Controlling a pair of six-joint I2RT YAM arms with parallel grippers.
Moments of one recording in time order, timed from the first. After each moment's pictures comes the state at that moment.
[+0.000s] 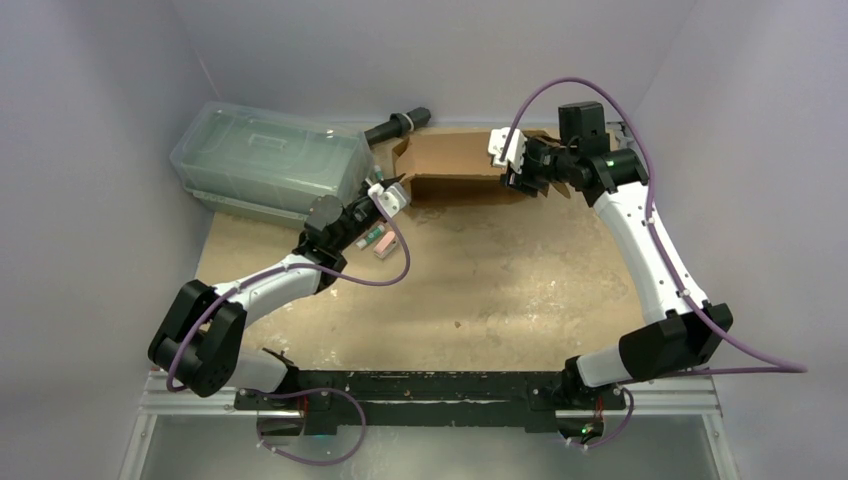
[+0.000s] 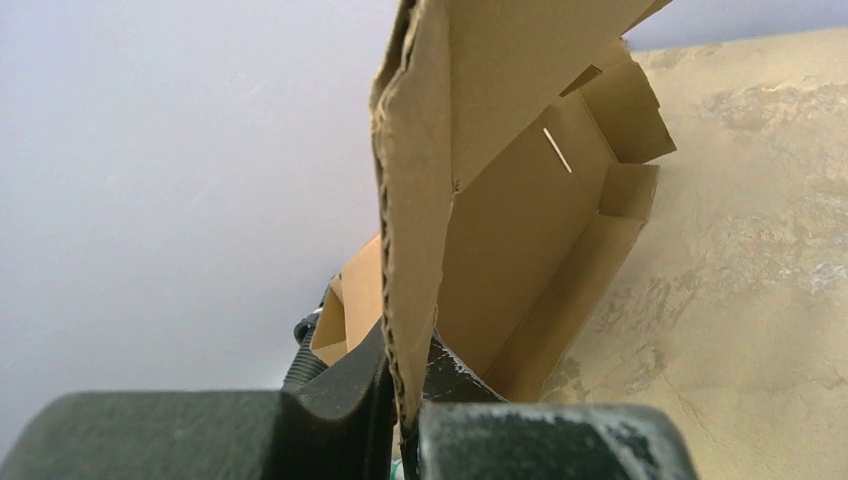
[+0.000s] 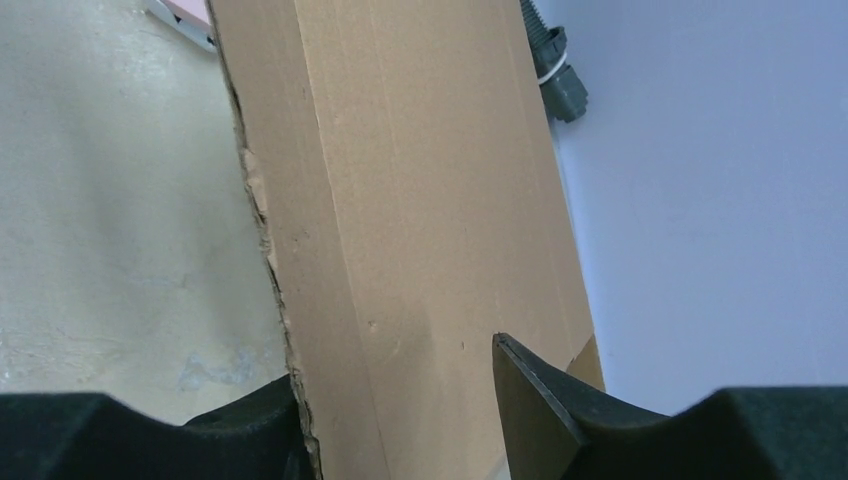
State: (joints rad) left arm -0.53 1.38 0.69 0.84 0.26 0.48; right arm 0.25 1.44 1.59 -0.86 -0.51 -1.08
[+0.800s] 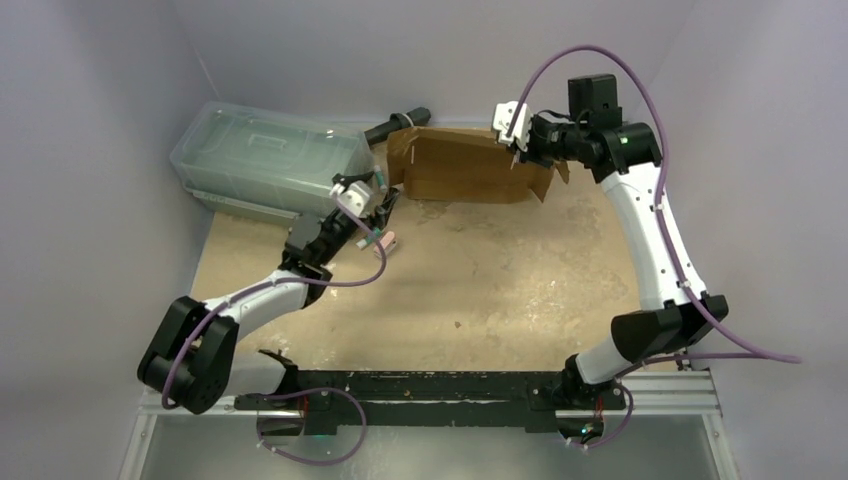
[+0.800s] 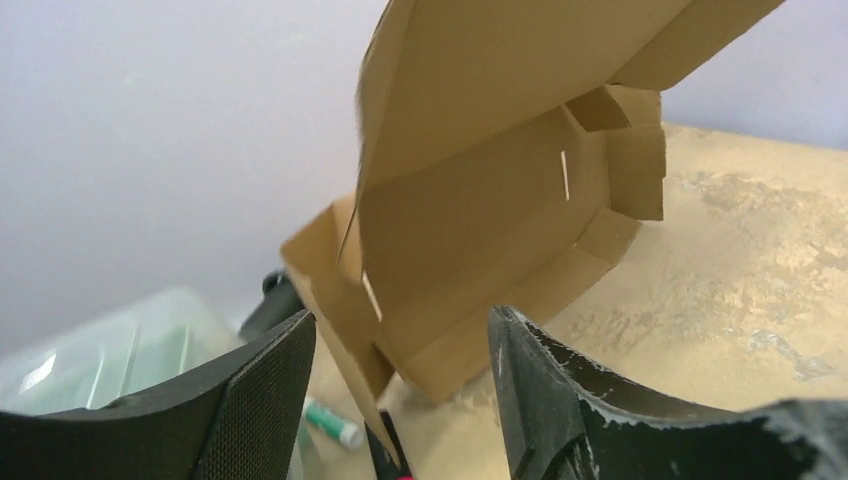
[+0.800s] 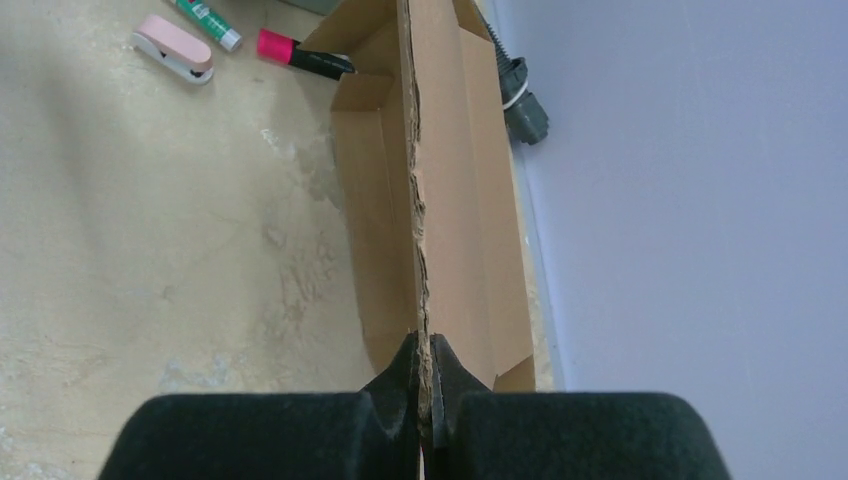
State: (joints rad) left arm -0.48 1.33 0.60 0.95 0.23 0.23; right arm 0.24 1.52 1.84 -1.00 -0.54 -1.09
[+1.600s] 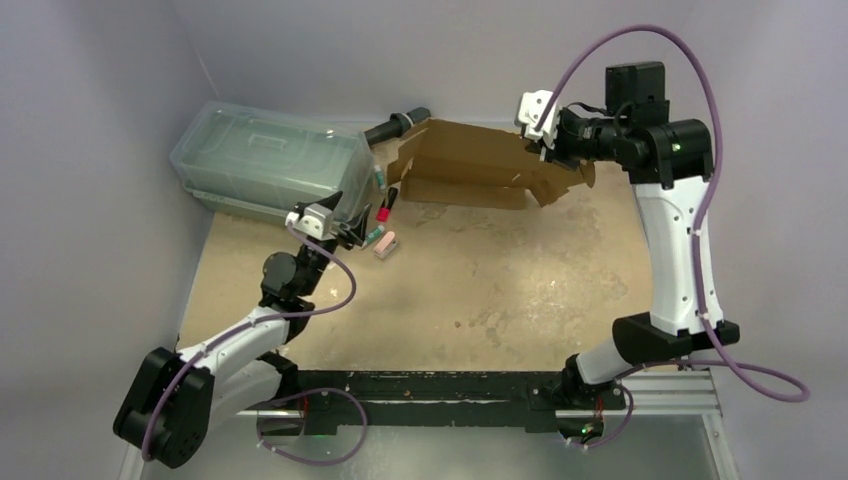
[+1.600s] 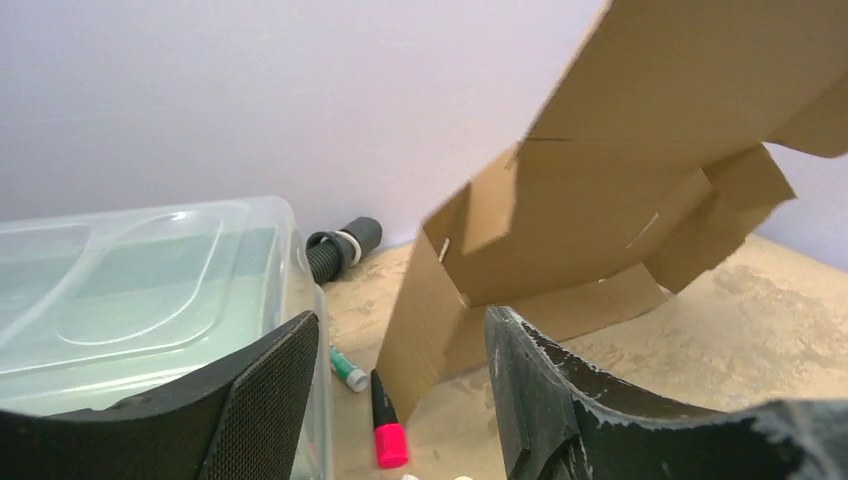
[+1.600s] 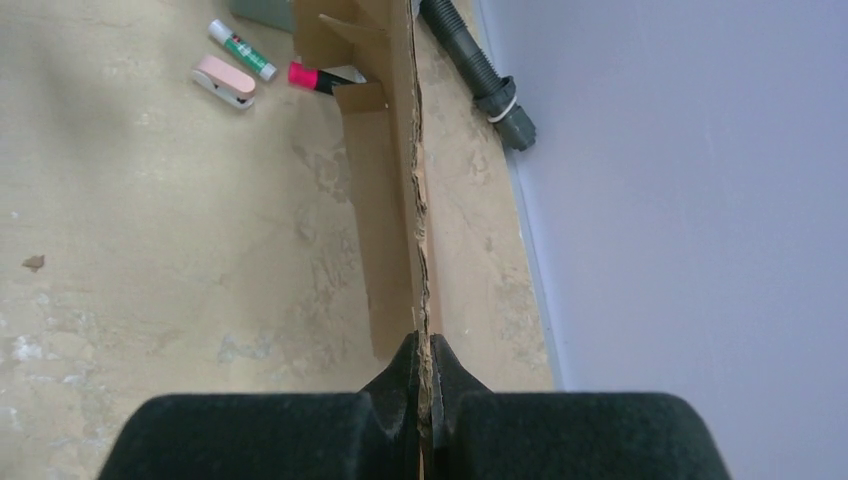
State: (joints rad) left arm -0.43 1.05 0.30 1.07 0.03 0.00; right arm 0.21 1.54 2.18 -1.32 -0.57 -1.06
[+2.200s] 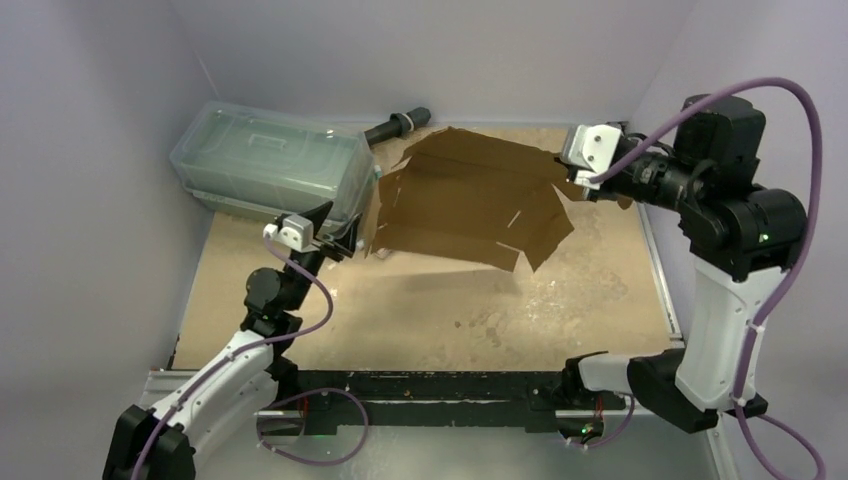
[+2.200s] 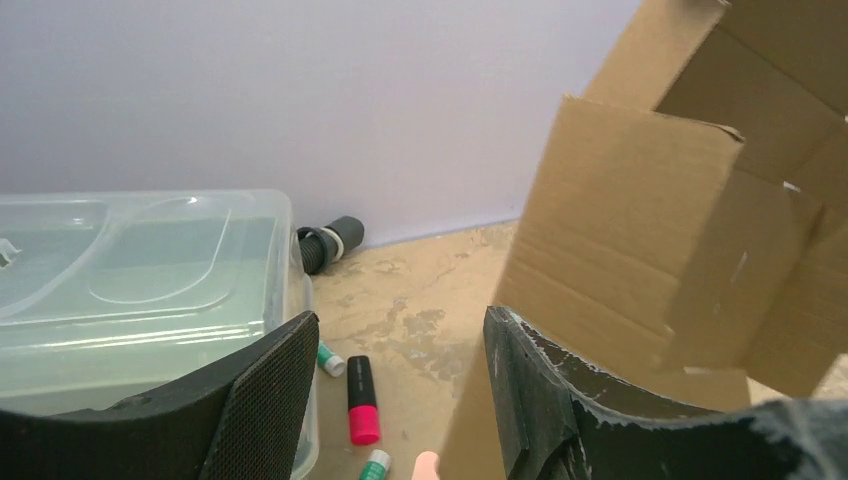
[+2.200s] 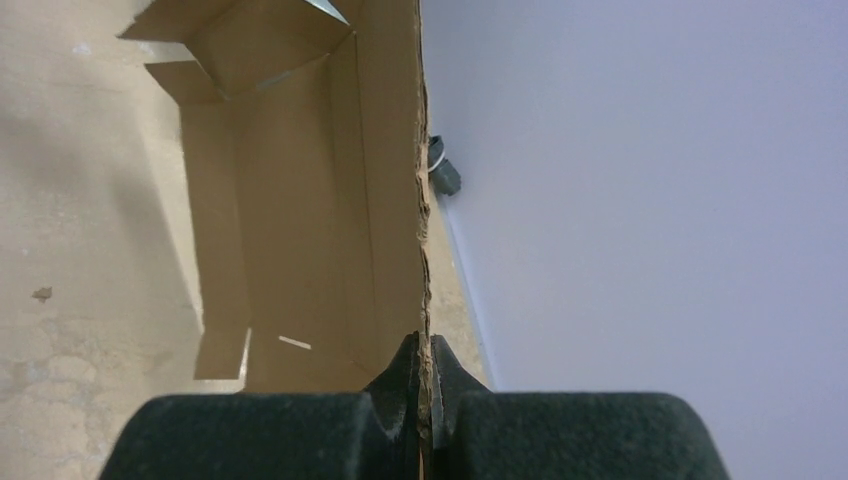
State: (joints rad) left arm -0.43 0.75 0.26 0.83 0.01 -0.08; right arm 0.21 1.33 2.30 -1.40 -0.58 -1.02
